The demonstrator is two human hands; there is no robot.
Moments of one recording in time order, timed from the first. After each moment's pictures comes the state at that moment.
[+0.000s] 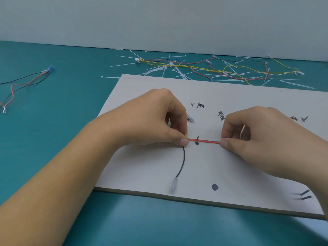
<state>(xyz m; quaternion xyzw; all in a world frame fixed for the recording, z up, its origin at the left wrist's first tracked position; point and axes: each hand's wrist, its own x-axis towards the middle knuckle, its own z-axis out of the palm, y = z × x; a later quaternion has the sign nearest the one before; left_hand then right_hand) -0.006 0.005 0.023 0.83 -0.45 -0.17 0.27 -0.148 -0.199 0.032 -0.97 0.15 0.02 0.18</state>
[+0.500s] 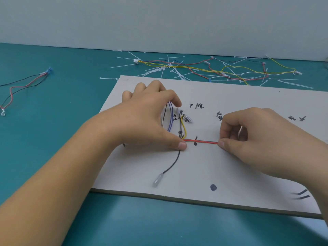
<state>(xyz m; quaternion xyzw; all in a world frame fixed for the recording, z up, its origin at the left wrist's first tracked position) -0.008 0.009 0.025 0.90 -0.38 -0.13 0.16 -0.148 -0.199 0.030 -0.97 0.13 0.02 0.19</state>
